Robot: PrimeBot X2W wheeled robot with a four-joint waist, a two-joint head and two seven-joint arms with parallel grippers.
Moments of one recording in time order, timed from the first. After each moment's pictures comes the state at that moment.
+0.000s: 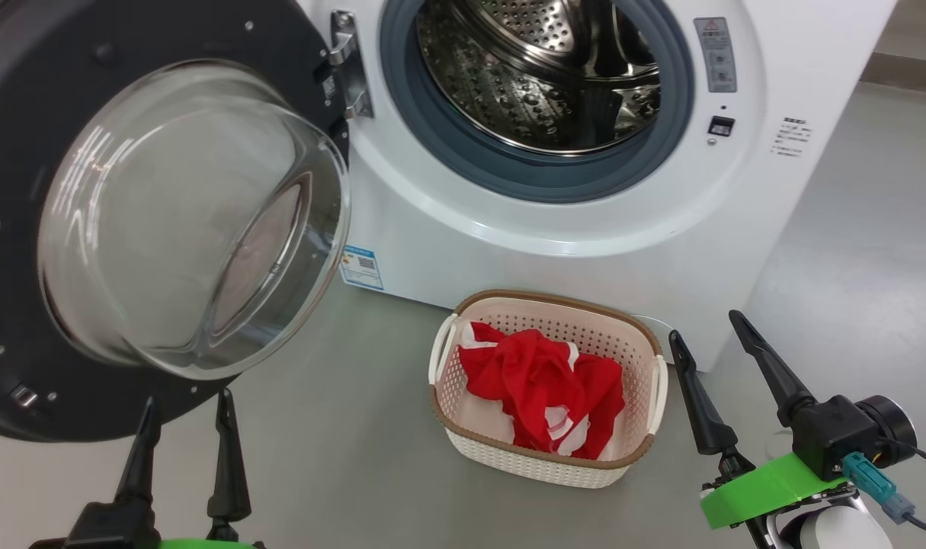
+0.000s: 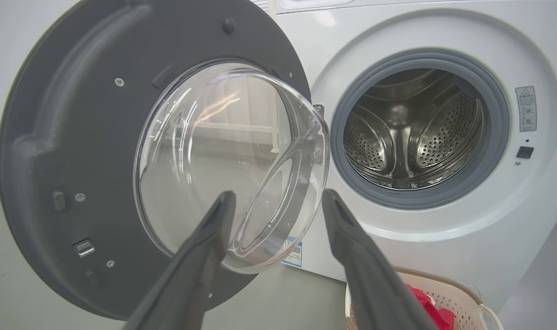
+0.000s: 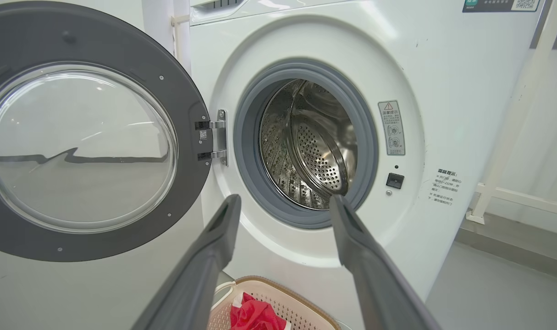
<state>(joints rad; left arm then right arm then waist) 0.01 0.12 -0.06 0.02 -0.21 0.15 -0.22 -0.07 -0.06 0.05 0.14 0.11 0.13 -0.26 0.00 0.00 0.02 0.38</state>
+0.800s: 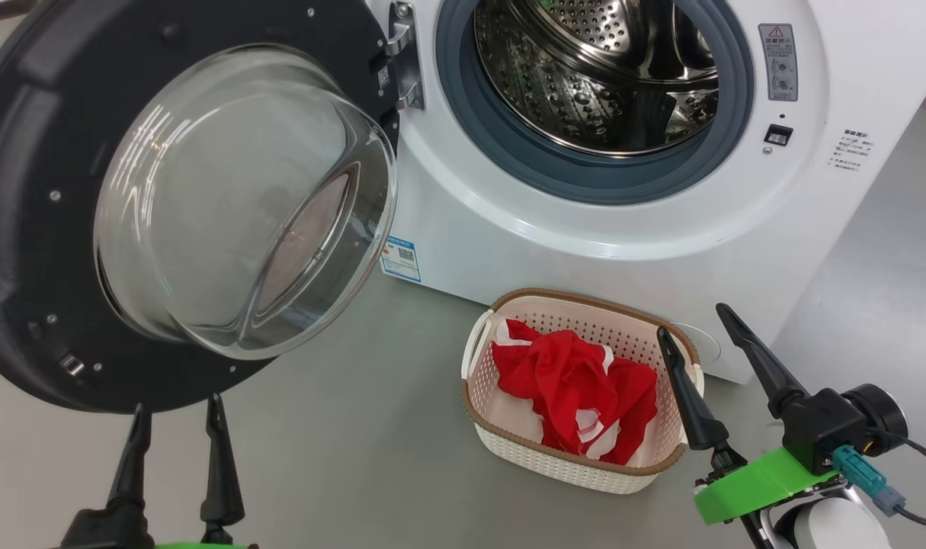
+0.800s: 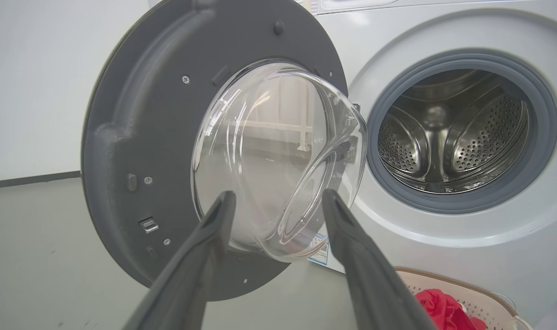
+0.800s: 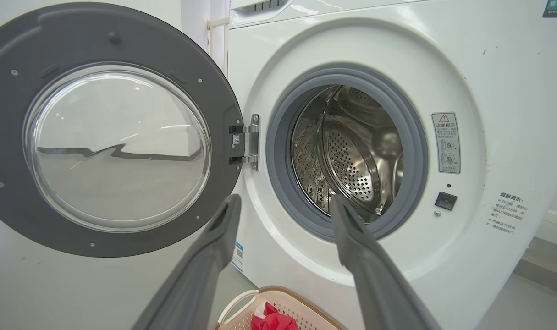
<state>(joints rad) 0.02 0.12 -0.05 0.00 -0.21 0.19 -0.22 -0.10 -0.08 0.08 0.15 0.12 0.13 -0.26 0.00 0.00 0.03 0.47</state>
